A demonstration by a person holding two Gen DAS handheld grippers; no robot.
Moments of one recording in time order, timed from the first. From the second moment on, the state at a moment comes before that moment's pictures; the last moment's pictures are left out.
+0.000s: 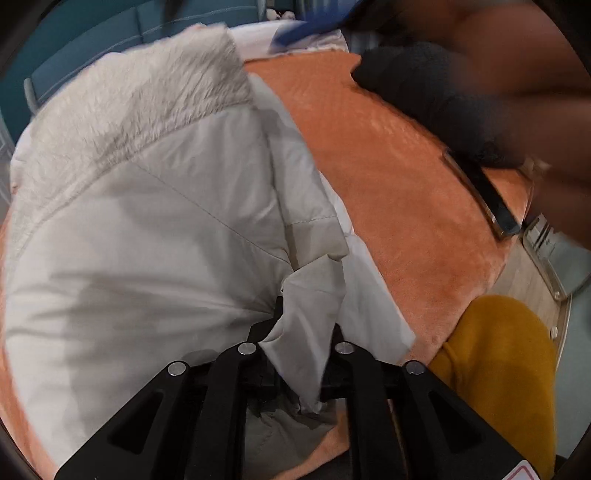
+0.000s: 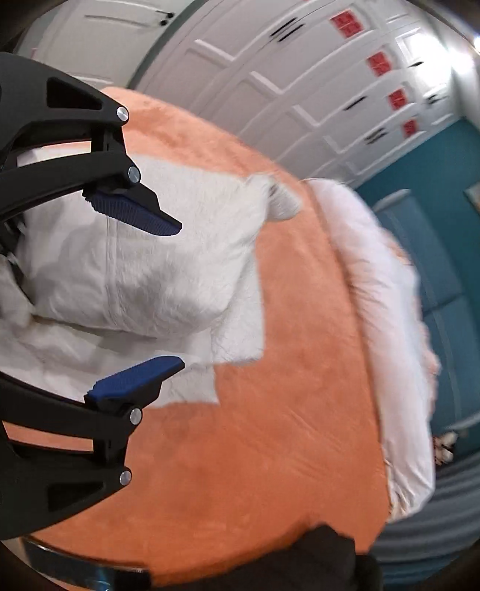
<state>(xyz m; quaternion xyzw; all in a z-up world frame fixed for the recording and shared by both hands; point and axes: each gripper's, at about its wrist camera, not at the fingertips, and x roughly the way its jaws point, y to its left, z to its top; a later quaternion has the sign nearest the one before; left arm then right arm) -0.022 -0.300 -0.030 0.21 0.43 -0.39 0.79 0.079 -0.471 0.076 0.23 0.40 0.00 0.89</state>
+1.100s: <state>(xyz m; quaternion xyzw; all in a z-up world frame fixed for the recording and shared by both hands) 0.119 -0.232 0.039 0.04 0.42 -0.24 0.88 0.122 -0.460 0.058 0.19 0.37 -0.18 0.89</state>
